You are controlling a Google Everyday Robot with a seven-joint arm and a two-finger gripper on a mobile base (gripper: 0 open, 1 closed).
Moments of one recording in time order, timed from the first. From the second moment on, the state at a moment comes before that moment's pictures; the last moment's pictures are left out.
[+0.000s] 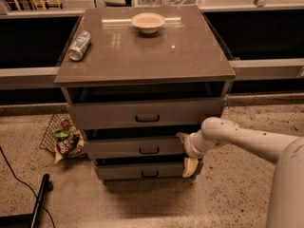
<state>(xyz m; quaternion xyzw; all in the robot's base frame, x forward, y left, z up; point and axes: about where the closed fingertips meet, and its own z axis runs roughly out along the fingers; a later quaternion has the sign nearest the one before) 0.598 -0.126 0.444 -0.73 0.64 0.08 0.23</state>
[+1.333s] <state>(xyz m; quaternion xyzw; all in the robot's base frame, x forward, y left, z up) 0.637 -0.102 0.406 -0.75 0.62 0.10 0.21</state>
